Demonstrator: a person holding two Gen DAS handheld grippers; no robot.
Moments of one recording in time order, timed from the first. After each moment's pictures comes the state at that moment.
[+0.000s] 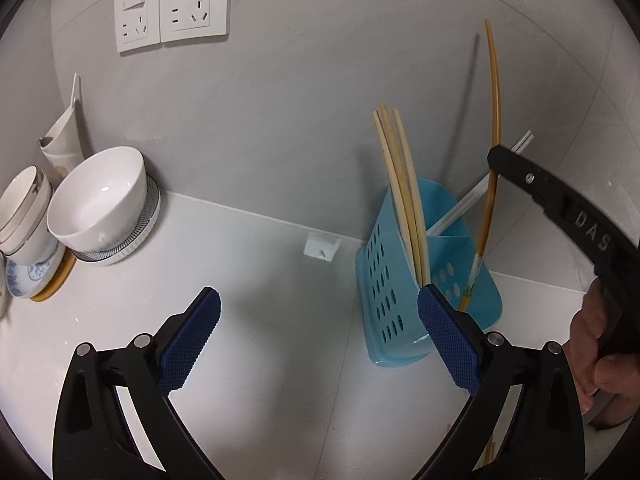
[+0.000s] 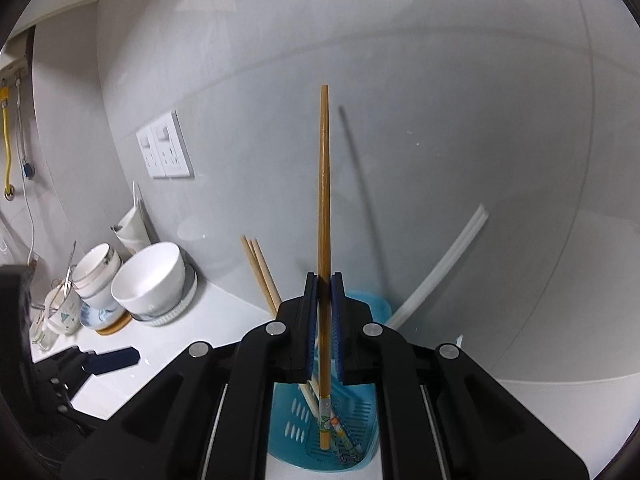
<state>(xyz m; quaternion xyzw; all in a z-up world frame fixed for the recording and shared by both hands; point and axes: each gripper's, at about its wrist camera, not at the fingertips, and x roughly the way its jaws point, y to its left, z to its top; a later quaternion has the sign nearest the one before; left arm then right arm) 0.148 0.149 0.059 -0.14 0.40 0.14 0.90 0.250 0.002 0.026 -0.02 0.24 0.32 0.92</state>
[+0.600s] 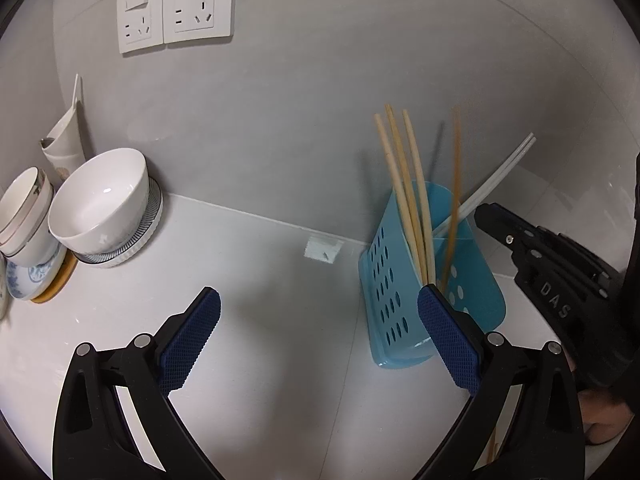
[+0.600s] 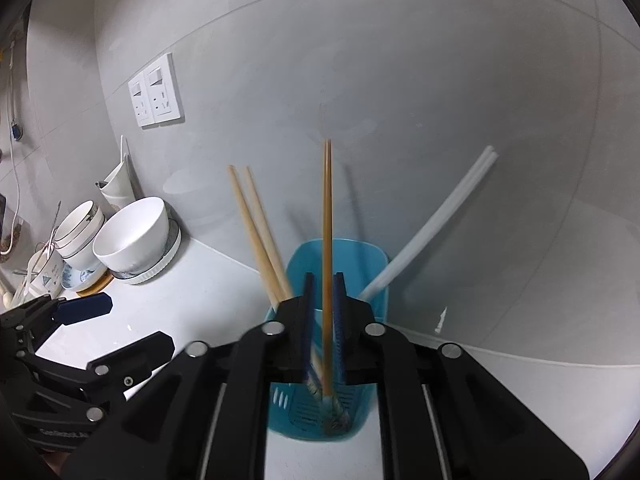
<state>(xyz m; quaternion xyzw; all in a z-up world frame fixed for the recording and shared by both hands) 0.147 0.151 0.058 -0.13 0.39 0.14 0.90 0.241 0.004 0.002 -0.07 0.28 0.30 0.91</state>
